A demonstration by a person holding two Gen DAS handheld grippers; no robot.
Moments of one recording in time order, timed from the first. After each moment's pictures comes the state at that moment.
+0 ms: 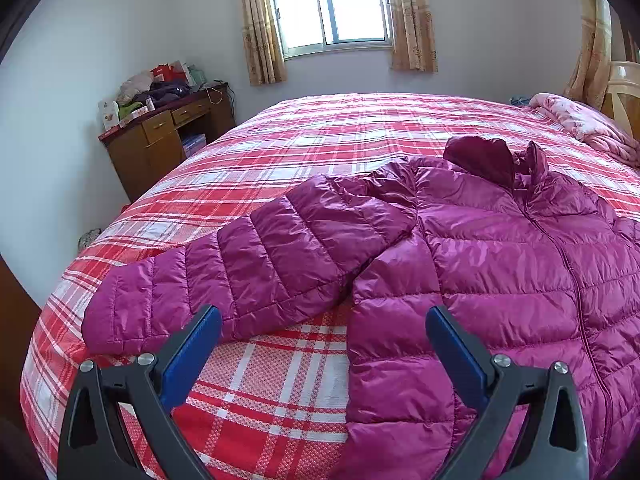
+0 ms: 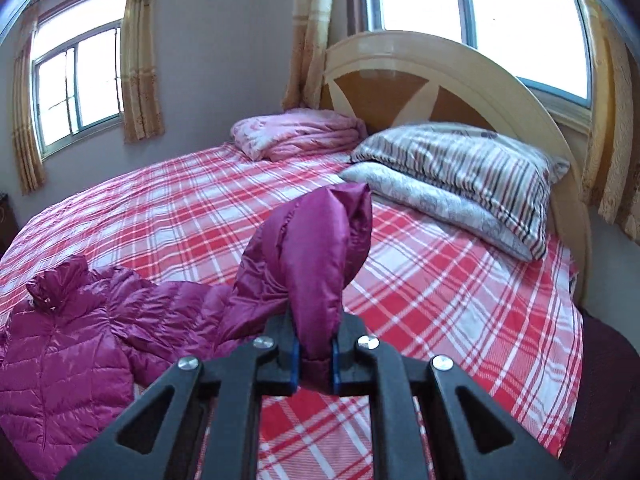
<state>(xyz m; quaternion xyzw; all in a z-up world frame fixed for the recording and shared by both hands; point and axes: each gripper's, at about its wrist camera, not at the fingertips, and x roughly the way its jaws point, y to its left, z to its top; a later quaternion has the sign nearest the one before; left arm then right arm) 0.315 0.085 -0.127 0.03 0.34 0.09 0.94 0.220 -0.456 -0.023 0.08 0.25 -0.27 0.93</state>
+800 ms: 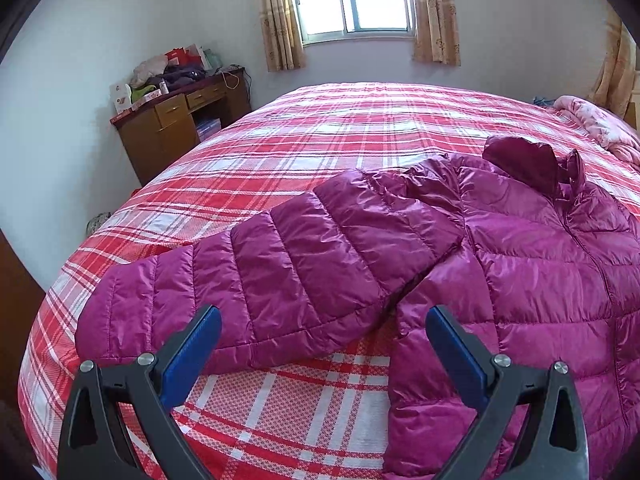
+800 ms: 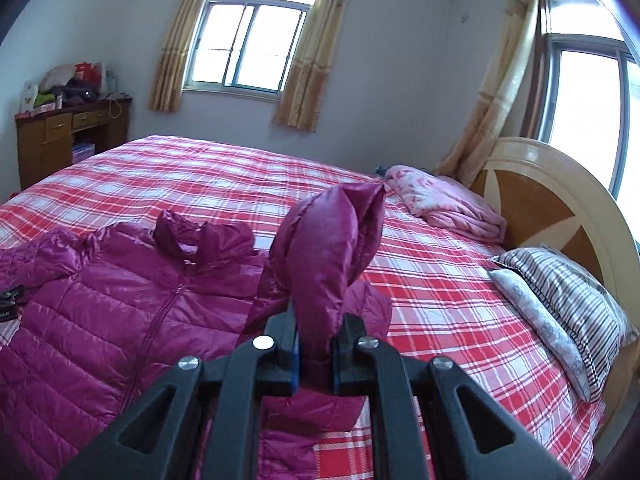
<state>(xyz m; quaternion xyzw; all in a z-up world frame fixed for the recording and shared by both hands) 0.351 0.112 -0.138 0.02 0.35 0.12 0.93 0.289 -0.258 -0.028 -0.12 0.24 -0.06 0.96</state>
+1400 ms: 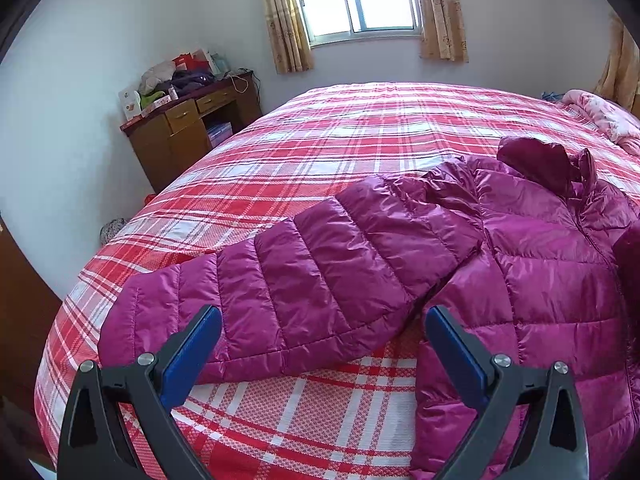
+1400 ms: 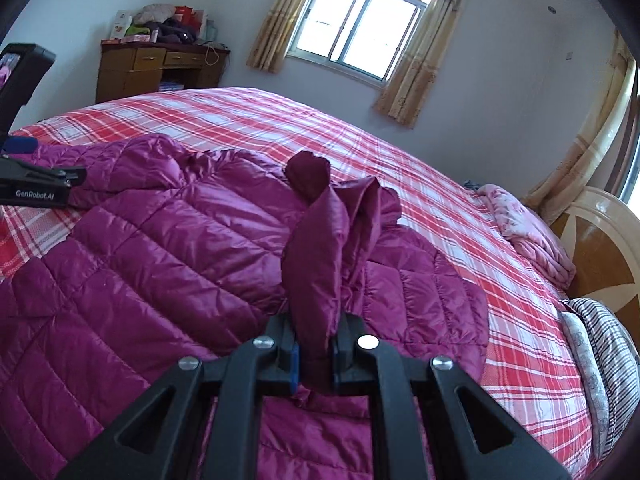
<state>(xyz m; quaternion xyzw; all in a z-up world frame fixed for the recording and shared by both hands) 0.348 0.121 -0.128 0.04 0.35 0.14 0.92 0.298 -0.151 -0.111 -0.20 0.28 0.07 0.94</state>
